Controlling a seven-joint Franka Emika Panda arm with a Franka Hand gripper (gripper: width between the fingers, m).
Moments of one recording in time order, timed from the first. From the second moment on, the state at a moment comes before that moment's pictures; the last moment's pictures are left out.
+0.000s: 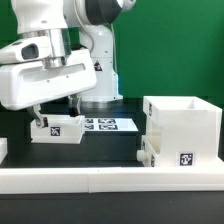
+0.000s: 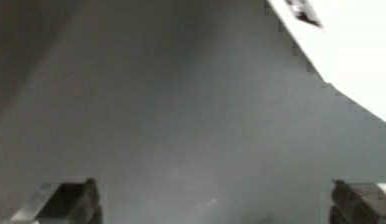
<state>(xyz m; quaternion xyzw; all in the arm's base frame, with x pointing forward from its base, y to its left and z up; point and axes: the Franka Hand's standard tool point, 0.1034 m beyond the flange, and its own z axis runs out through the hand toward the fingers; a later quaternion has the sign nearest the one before) 0.488 -0.108 0.058 -0.94 -0.33 -0.04 0.06</state>
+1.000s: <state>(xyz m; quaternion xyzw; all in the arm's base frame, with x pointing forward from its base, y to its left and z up) 0.446 -0.101 0.054 -1.00 0.04 -0.05 0.05</state>
